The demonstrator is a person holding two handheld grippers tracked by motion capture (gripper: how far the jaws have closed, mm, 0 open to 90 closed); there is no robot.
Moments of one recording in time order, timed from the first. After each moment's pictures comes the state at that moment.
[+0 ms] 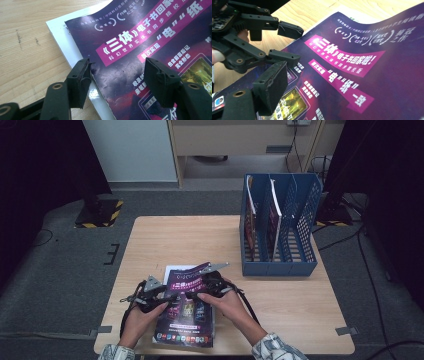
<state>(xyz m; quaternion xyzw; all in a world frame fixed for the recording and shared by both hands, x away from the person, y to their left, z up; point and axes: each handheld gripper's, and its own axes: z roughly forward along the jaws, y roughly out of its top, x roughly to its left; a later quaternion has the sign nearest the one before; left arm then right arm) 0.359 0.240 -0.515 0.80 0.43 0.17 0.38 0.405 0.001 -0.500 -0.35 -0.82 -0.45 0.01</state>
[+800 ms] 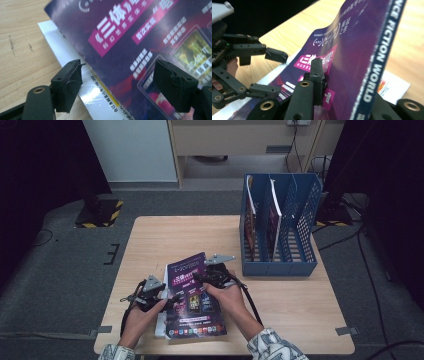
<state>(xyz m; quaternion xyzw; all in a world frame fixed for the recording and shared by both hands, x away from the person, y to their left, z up) 0.361 0.240 -0.513 0.80 0.42 0.16 0.40 0.417 -0.010 -0.473 -0.35 -0.80 -0.49 -0.07</state>
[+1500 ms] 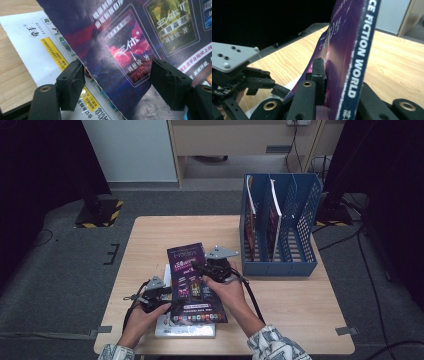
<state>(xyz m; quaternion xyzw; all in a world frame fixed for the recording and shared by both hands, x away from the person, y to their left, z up) 0.362 0.231 -0.516 0.80 0.41 0.09 0.43 0.415 -0.011 -0.436 -0.31 -0.77 -0.54 -0.13</state>
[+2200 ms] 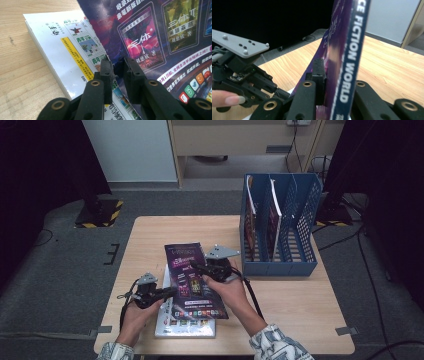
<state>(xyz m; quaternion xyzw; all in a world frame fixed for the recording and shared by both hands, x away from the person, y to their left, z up) 0.368 0.251 -0.508 0.78 0.44 0.07 0.44 0.412 -0.013 -0.426 -0.28 -0.77 -0.56 -0.13</state>
